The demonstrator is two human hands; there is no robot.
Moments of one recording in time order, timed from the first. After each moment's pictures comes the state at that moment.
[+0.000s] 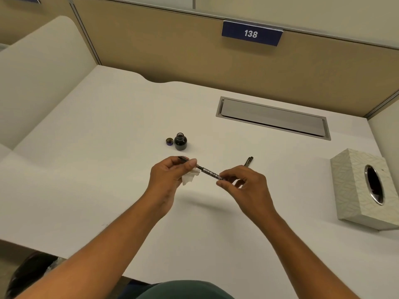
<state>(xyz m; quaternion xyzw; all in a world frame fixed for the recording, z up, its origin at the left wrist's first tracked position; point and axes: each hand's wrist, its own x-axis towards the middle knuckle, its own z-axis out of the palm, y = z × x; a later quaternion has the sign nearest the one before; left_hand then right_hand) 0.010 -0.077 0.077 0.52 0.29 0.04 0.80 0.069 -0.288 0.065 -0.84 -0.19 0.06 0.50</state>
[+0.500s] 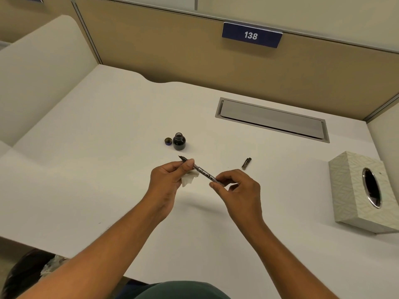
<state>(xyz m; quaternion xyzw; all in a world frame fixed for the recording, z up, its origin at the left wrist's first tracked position) 0.008 -0.089 0.070 0.51 0.28 0.04 0.81 0.047 -0.273 0.067 -0.84 -0.10 0.05 0.53</state>
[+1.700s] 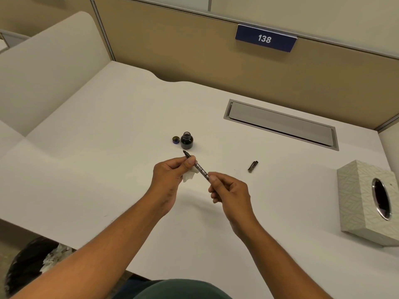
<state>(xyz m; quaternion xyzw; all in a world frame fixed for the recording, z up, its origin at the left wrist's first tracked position) 0.009 -0.076 0.061 0.51 0.29 0.08 0.80 0.041 -0.247 0.064 -0.71 0.02 0.23 0.66</state>
